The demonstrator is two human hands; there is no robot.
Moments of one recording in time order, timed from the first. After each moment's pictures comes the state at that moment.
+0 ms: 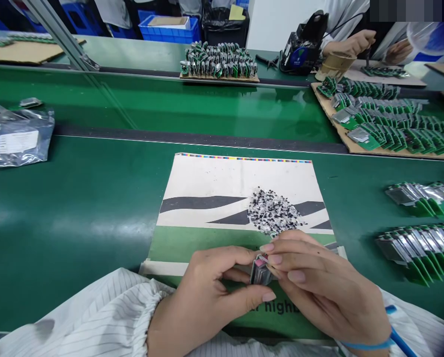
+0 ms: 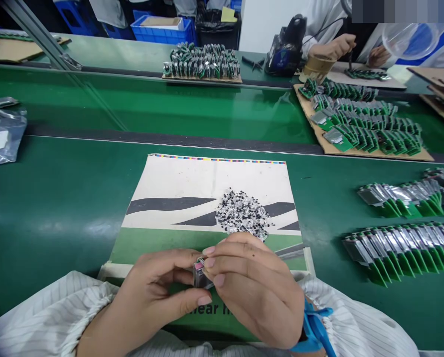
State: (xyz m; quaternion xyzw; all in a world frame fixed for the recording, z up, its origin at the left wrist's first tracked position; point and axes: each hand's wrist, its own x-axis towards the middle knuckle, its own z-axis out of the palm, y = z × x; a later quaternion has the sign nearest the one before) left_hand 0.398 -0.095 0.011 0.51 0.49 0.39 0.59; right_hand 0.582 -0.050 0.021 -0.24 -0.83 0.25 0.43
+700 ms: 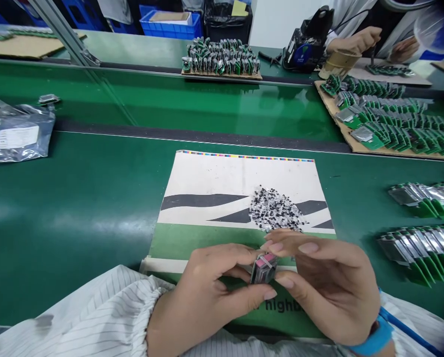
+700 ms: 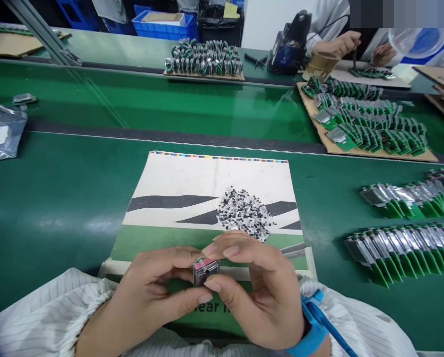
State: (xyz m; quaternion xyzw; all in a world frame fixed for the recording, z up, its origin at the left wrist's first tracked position) left_hand 0.398 -0.093 0.016 0.57 0.46 0.40 0.55; right_hand 0.573 -0.061 0.008 -0.26 -0.66 0.45 0.54
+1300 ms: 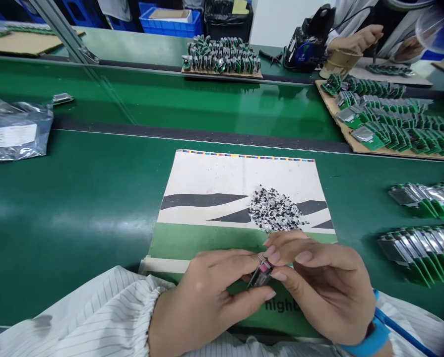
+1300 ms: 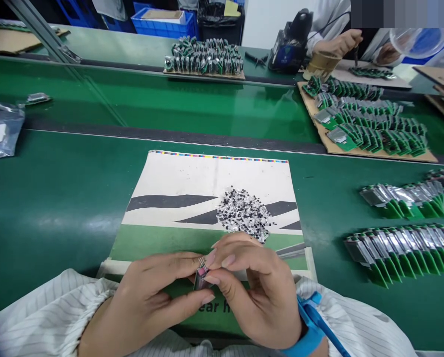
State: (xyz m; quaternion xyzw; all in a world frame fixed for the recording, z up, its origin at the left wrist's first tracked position) left_hand 0.395 -0.091 0.020 0.71 0.43 0.40 0.38; right_hand 0.569 -0.063 0.005 -0.26 -0.65 0.47 0.53
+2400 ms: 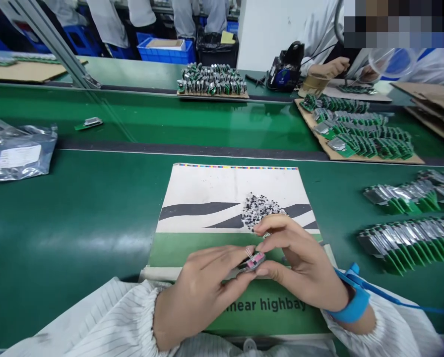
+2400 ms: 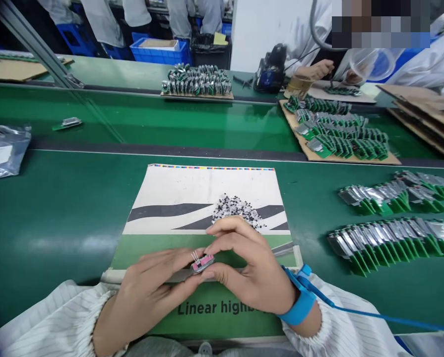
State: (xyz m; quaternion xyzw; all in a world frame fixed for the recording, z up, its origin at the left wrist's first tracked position) left_hand 0.389 -0.091 0.011 0.77 0.44 0.42 0.21; right_hand 0.583 -0.040 0.005 -0.27 -0.79 0.40 0.39
